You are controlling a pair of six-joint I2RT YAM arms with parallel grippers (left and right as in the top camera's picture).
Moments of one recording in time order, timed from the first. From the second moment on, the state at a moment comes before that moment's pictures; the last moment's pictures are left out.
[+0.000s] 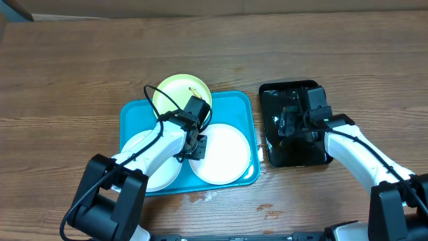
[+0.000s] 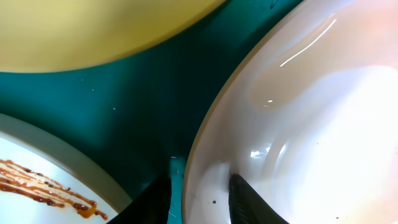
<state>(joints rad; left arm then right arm) -0.45 1.72 0.96 -0.74 -0.04 -0.32 0.23 1.56 0.85 -0.42 0.05 0.28</state>
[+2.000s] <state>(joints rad) -0.45 1.73 1.46 -0.95 -0.17 -0.31 0.03 1.57 1.12 -0.81 -0.23 0.31</state>
